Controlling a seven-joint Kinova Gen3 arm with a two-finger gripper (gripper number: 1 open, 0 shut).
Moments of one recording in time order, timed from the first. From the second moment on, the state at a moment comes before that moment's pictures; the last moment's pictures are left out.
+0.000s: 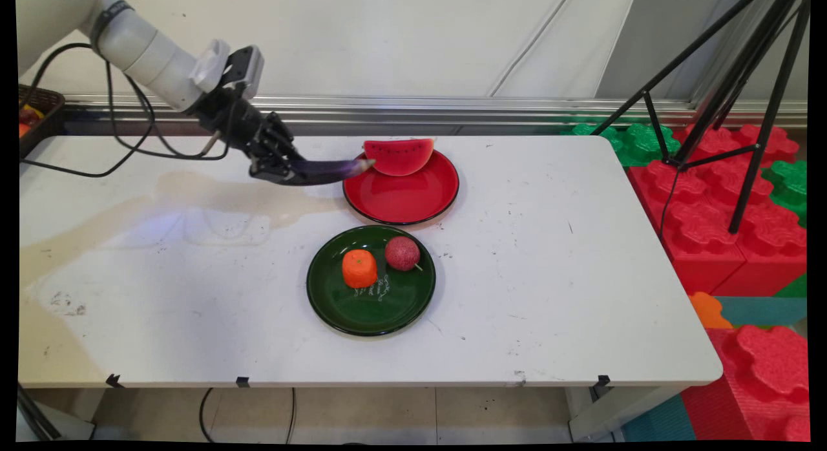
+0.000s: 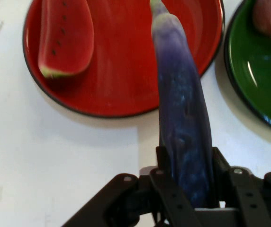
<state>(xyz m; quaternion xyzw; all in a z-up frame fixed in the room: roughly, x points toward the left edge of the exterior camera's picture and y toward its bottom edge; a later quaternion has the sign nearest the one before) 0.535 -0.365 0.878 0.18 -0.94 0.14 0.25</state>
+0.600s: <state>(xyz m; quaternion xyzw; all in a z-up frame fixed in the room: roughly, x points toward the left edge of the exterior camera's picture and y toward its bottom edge) 0.561 -0.359 0.856 0.11 -0.97 0.13 0.19</state>
